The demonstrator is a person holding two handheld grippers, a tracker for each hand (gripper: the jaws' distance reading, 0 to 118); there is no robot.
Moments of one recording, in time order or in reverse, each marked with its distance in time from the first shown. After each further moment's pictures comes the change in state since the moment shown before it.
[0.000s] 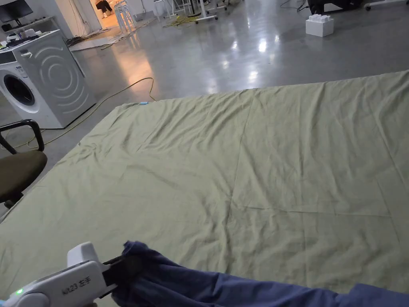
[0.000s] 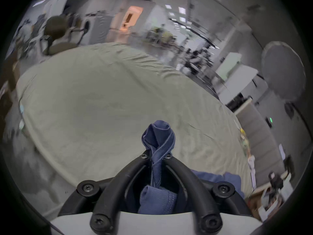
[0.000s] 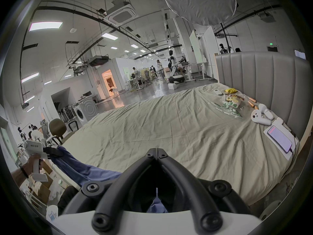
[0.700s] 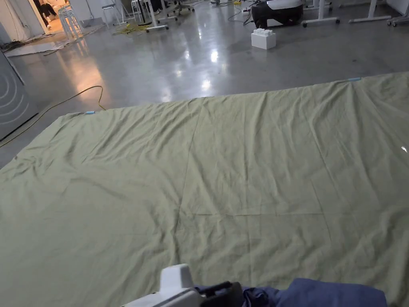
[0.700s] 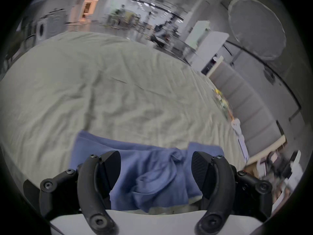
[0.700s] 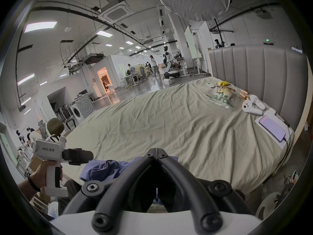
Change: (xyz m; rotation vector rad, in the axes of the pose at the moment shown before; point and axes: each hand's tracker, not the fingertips) left arm 0.175 -0.107 -0.066 -0.167 -0.185 -0.142; right arm 0.022 -0.028 0.033 -0.045 -0.032 -0.034
